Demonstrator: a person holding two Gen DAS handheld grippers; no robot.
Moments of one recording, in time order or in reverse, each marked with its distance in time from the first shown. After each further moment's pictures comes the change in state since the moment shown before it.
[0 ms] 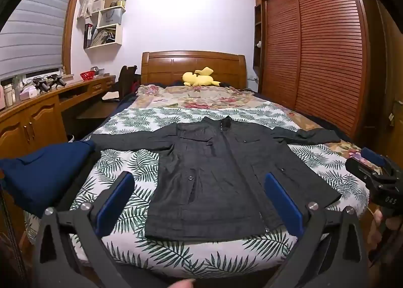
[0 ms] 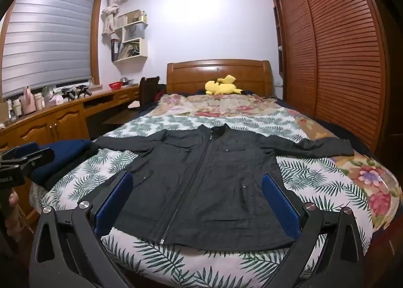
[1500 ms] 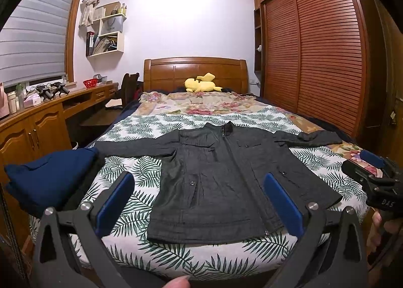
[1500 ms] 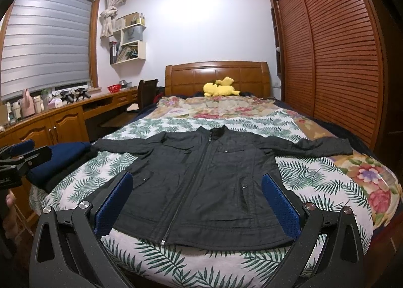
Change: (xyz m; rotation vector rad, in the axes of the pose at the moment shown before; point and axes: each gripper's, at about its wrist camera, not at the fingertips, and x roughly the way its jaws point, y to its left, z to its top) left arm -0.012 -0.017 0.003 0.024 -0.040 0.020; right arm -0.003 0.003 0.000 0.005 -0.010 -0.008
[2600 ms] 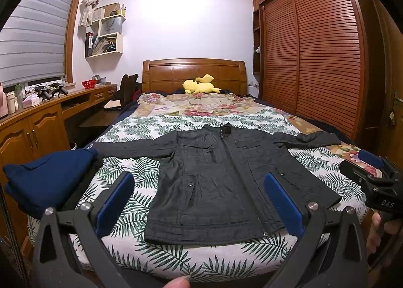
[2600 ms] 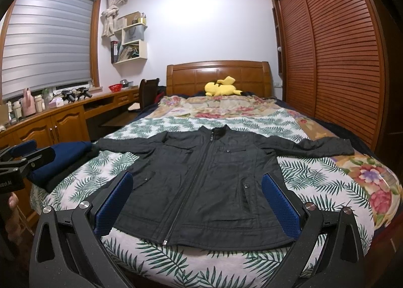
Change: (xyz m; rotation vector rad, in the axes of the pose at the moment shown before) left arm 0.002 -0.001 0.000 -0.001 -0.007 -0.008; right arm -0.003 0.003 0.000 0.002 -0.001 0.001
